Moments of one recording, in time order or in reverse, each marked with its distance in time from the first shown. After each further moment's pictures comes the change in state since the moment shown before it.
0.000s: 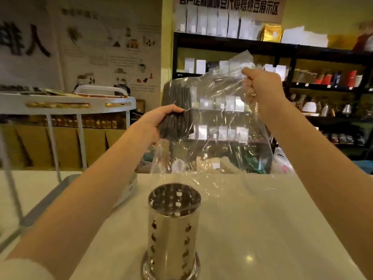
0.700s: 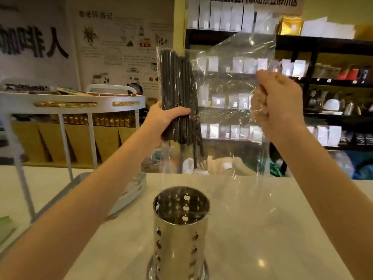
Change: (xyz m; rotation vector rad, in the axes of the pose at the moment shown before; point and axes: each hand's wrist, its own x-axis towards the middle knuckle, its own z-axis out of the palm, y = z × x) left_hand 0.006 -0.007 -0.010 0.075 0.121 0.251; right_hand -0.029 0.027 -0.003 0.168 -0.115 -0.128
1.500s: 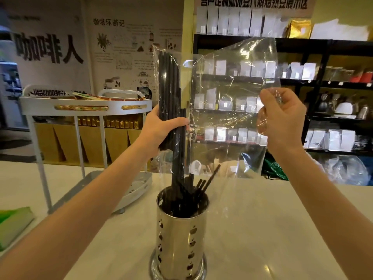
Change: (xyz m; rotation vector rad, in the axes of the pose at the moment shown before) left_hand -0.046 0.003 0.000 0.093 0.056 0.195; right_hand -0.020 0.009 -0.022 -0.235 0.067 -0.236
